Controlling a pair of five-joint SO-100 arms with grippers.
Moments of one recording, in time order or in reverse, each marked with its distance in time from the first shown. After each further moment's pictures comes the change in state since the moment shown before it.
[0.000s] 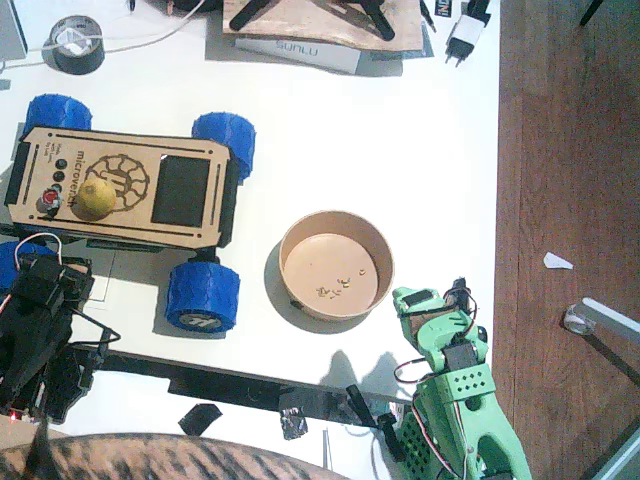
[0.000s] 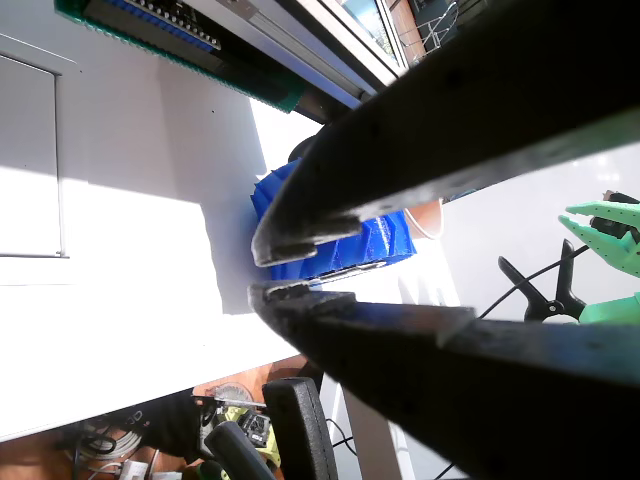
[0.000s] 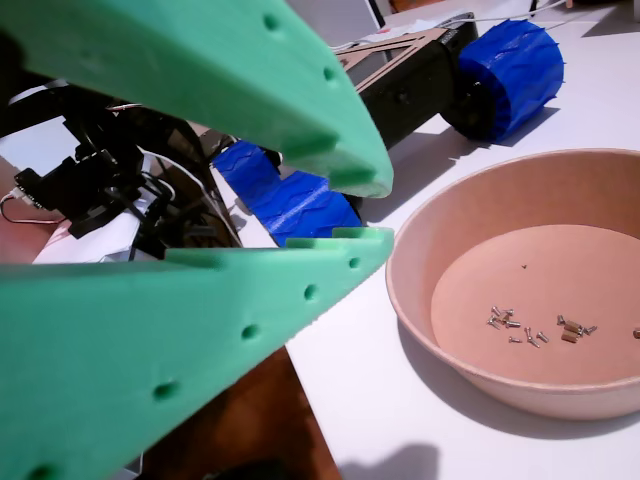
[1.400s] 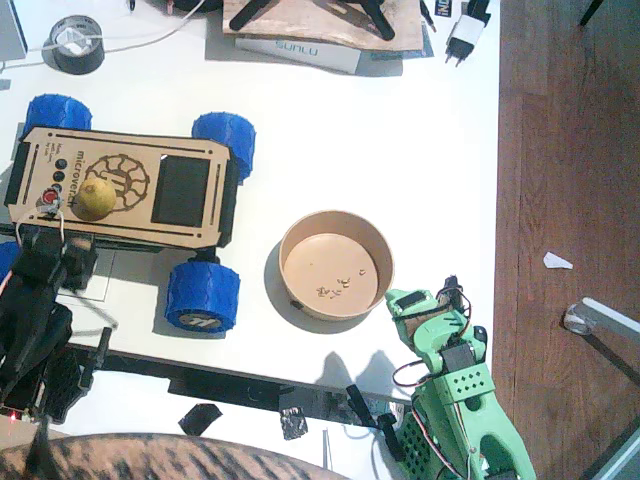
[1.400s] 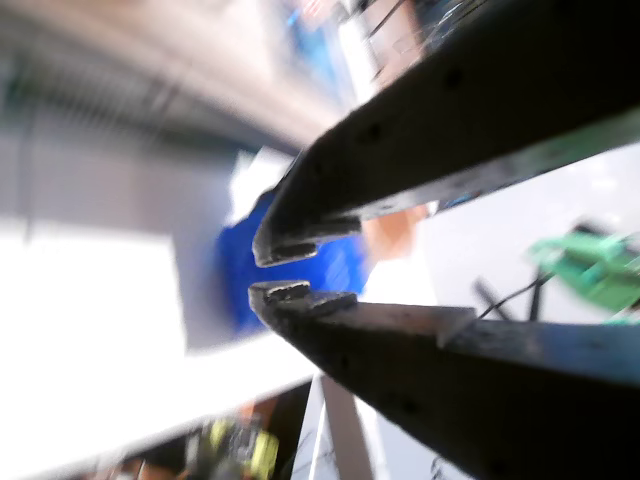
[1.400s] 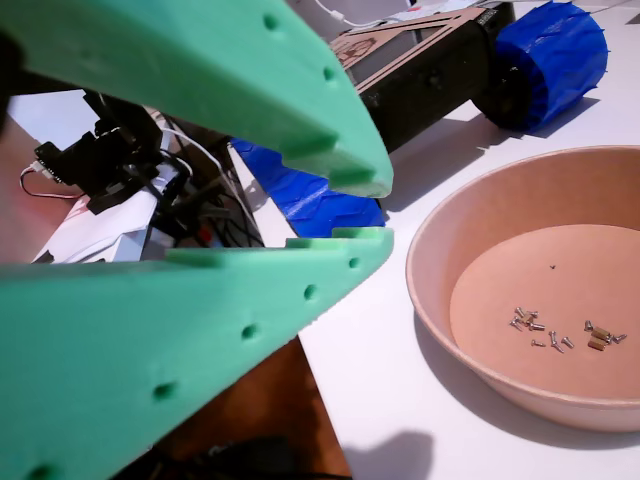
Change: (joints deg) arm 0 -0.2 -14.2 -22.1 3.7 -0.4; arm 1 -3.3 0.0 0.0 0.0 -1.5
